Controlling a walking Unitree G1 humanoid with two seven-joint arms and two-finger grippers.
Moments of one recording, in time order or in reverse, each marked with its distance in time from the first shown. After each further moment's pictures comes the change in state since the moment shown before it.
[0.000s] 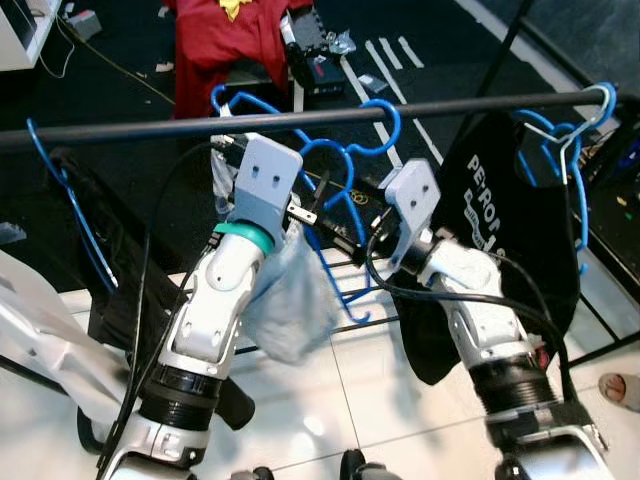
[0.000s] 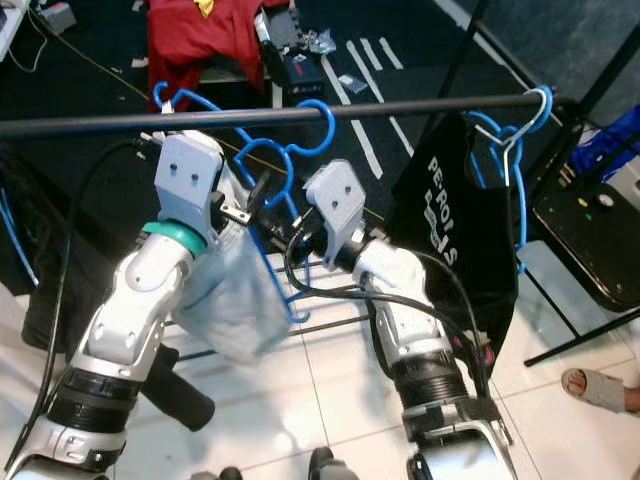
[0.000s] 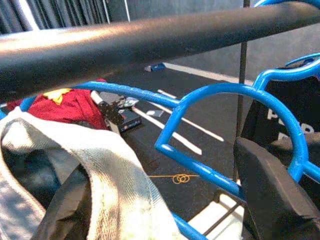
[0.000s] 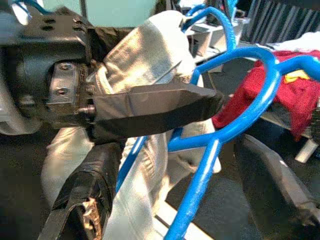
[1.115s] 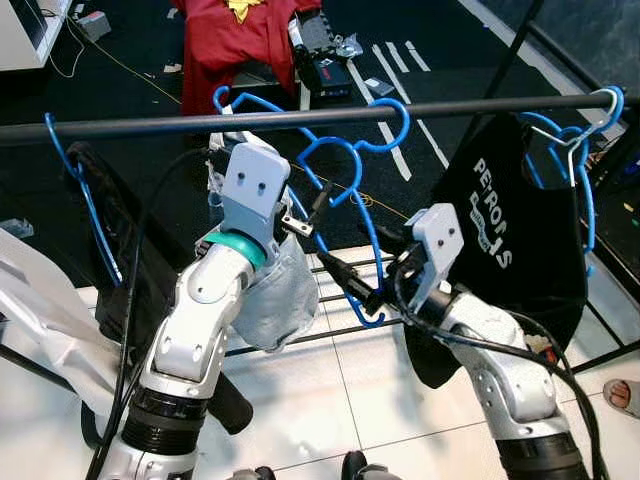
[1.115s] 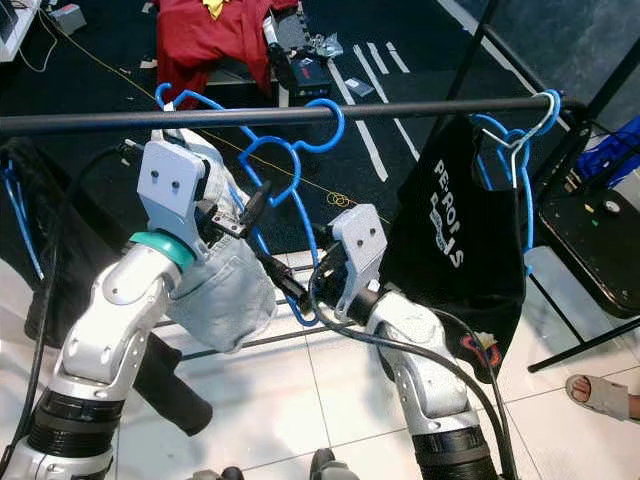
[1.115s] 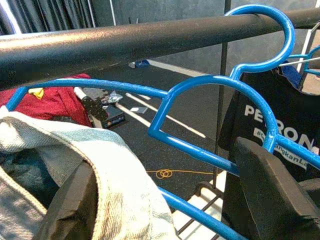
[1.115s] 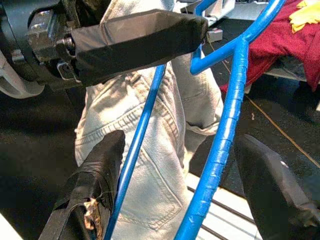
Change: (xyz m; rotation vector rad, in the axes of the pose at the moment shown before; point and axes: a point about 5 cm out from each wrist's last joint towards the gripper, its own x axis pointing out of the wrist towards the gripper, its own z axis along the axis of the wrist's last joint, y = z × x) left arm -0.018 0.001 0.005 -0.070 0.019 -0.079; right arm -0.038 0.026 -0.011 0.189 0.095 -0.093
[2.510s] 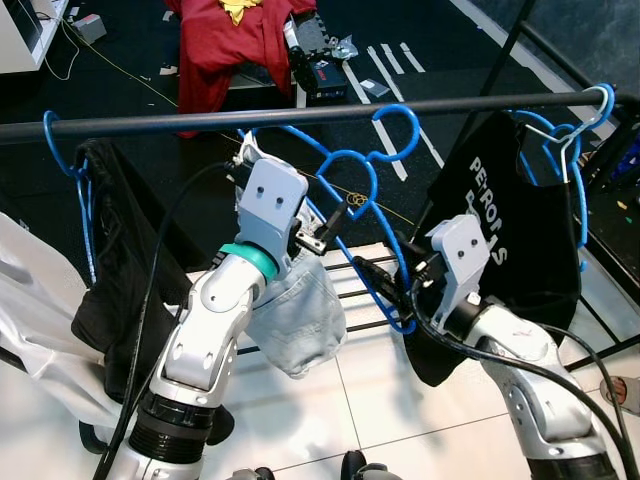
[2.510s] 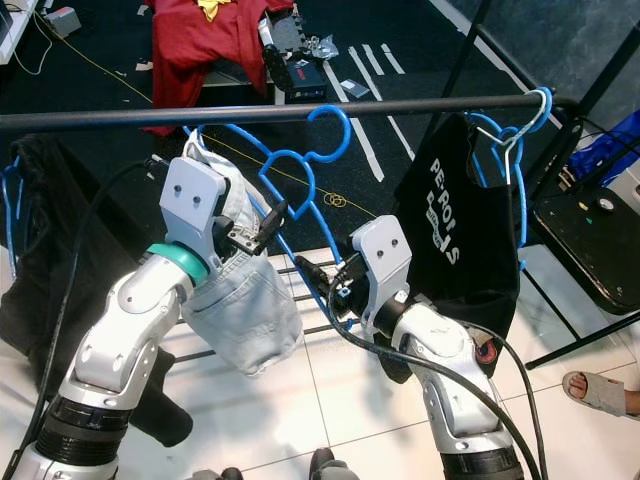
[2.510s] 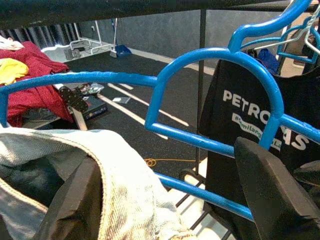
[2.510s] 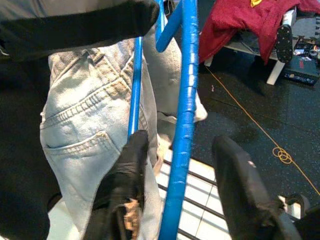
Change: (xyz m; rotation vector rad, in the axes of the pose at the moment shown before) left arm -0.001 -0.015 -0.012 -0.017 0.051 -0.063; right arm -0.027 -0.017 -0.007 -0.112 0.138 -0.165
